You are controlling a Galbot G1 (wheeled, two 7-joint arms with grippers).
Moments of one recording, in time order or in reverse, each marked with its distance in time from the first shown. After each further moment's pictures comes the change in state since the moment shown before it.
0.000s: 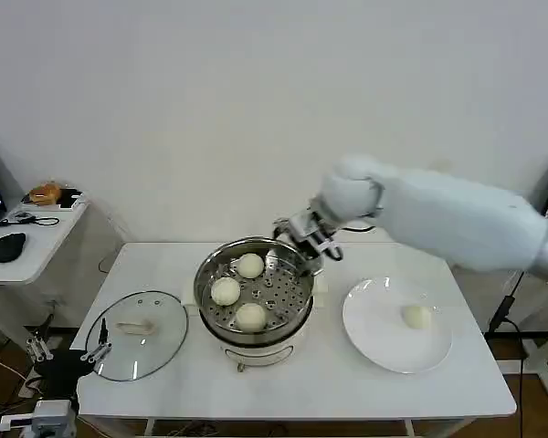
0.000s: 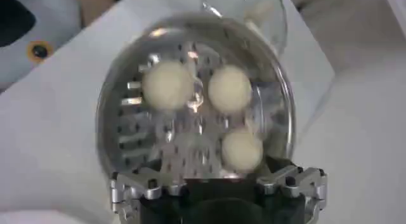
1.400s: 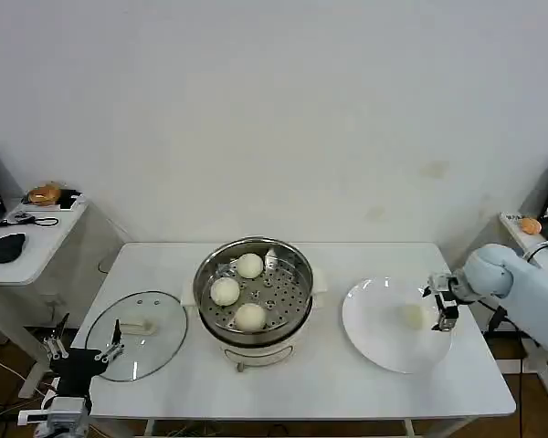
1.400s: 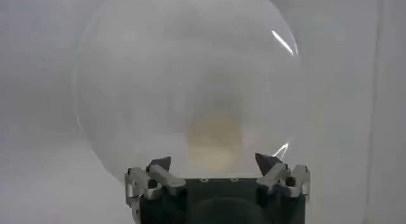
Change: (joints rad) left arm -0.020 0.015 0.049 0.033 0.018 0.005 -0.001; right arm -0.644 -0.279 0.410 -0.278 -0.299 0.001 0.030
